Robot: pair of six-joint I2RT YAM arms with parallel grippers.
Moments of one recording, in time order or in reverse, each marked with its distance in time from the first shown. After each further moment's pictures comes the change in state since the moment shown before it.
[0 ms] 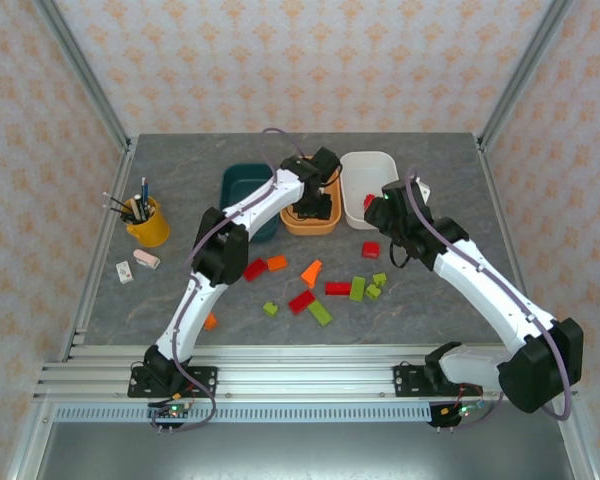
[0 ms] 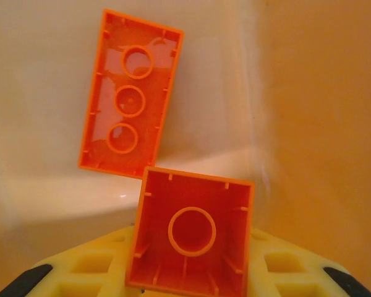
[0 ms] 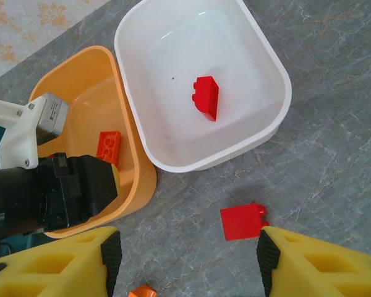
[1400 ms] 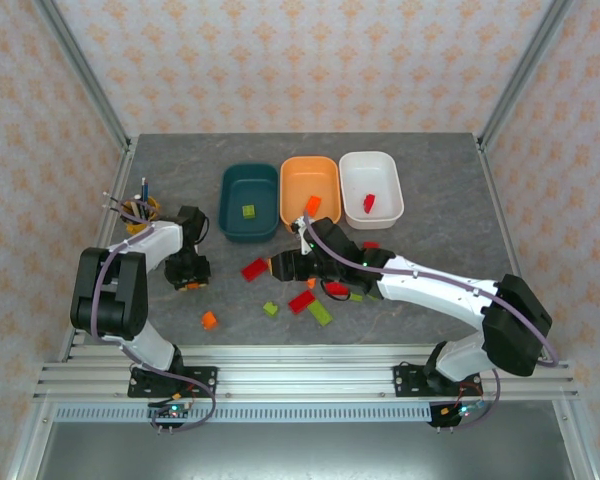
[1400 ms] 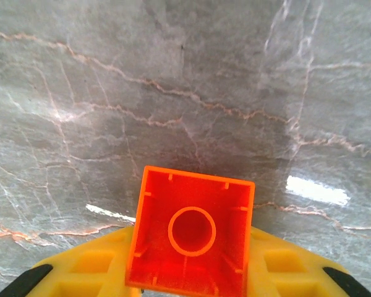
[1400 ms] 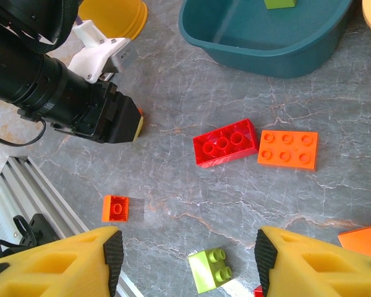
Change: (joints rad) left arm 0.538 -0.846 -1.389 0.201 -0.100 0.142; right arm 0.474 0.210 -0.078 0.432 -0.364 -0.188
